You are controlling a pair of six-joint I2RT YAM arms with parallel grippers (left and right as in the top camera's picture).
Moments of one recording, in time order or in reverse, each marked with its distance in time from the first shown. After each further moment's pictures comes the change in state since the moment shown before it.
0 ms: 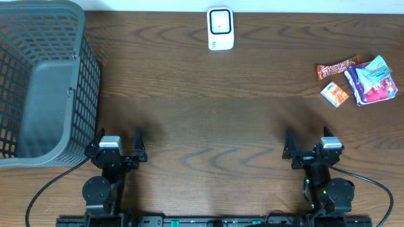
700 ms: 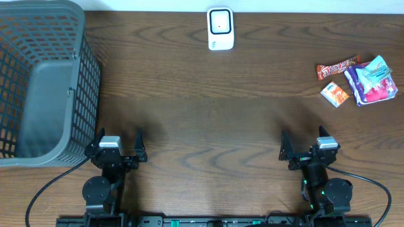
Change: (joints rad) left arm 0.000 0.000 0.000 0.000 0.000 0.000; right arm 0.050 0.000 0.000 0.001 -0.008 0.000
